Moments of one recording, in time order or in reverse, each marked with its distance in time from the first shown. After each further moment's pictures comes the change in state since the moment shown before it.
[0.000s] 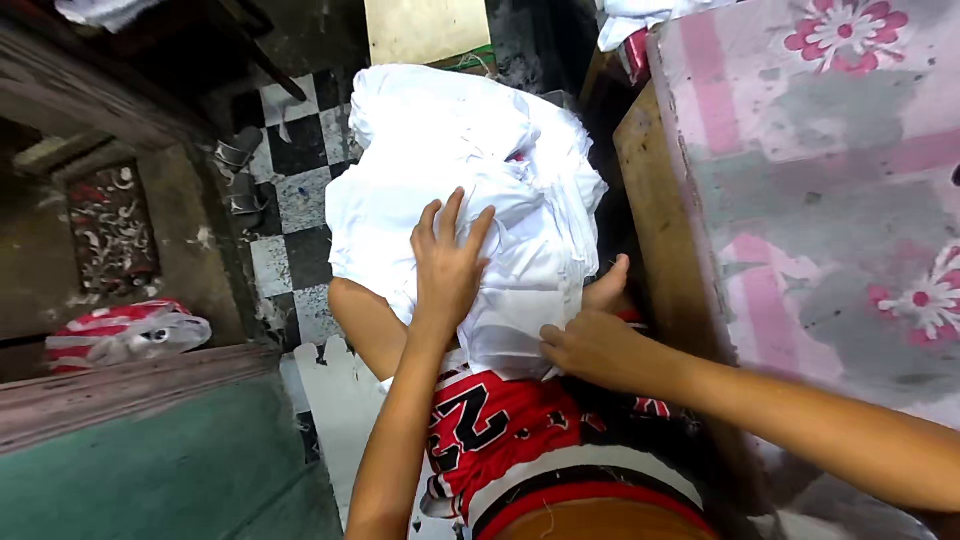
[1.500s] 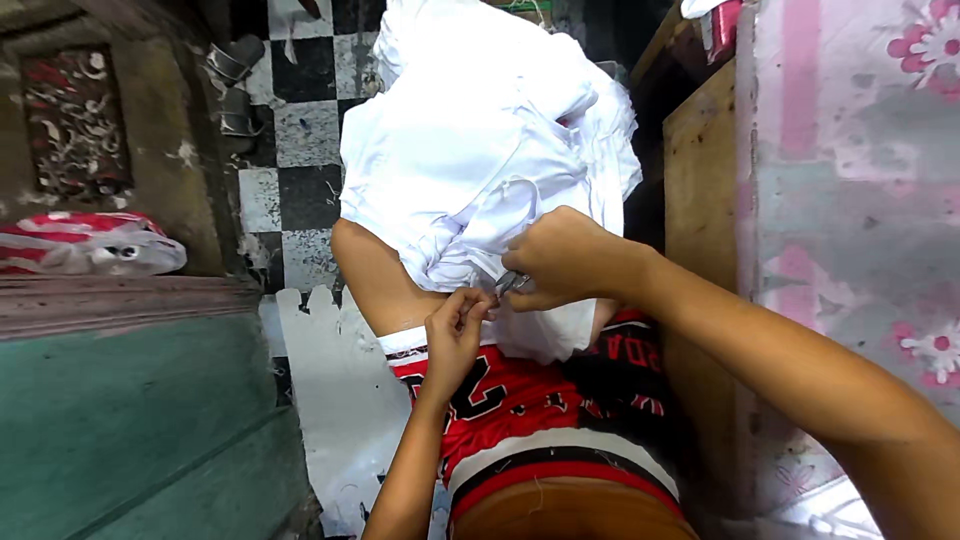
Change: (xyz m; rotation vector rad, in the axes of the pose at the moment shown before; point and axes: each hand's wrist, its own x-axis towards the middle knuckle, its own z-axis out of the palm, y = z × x) left_hand -0.119 0.039 0.017 -0.829 0.200 -0.558; right_hand 0.101 0.040 -0.049 0.022 -0.139 -0.113
